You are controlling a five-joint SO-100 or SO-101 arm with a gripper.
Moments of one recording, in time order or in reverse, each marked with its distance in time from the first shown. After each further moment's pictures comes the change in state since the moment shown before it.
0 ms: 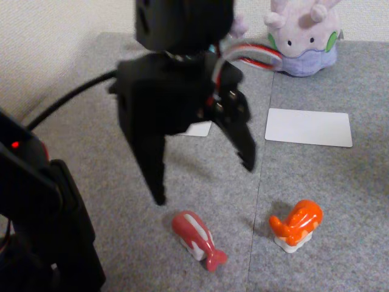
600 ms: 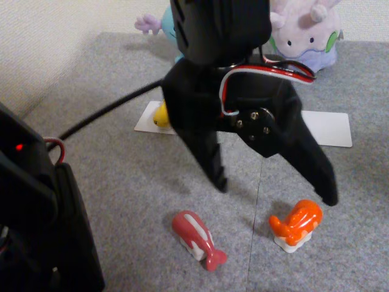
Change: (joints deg) arm 4.3 -0.7 0.1 -16.0 44.6
